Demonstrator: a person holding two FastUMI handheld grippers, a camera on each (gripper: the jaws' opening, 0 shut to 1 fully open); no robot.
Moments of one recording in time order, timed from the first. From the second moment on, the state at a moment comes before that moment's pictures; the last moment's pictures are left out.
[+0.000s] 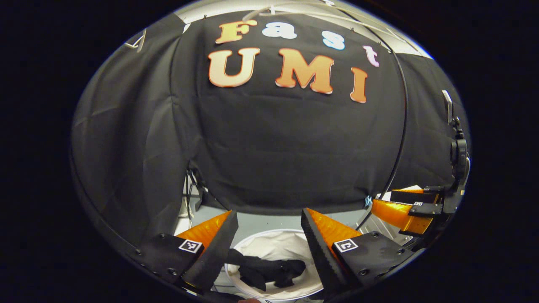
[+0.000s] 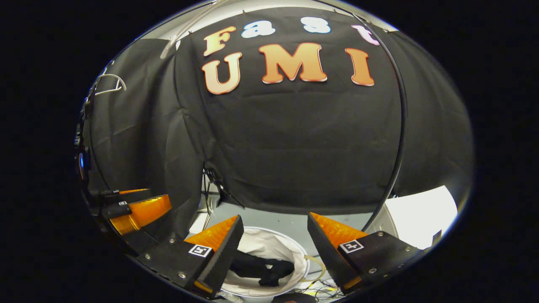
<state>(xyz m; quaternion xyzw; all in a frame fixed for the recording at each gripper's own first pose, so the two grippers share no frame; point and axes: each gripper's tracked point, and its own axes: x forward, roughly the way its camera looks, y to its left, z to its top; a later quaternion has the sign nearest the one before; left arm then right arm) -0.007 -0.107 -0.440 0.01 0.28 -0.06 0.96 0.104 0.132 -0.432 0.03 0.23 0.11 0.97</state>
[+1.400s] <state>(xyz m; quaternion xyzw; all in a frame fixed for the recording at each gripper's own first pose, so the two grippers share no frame) -0.001 -0.037 -0.076 0.04 0.03 0.00 1.00 0.077 0.138 -0.076 -0.02 0.00 0.12 0.99</state>
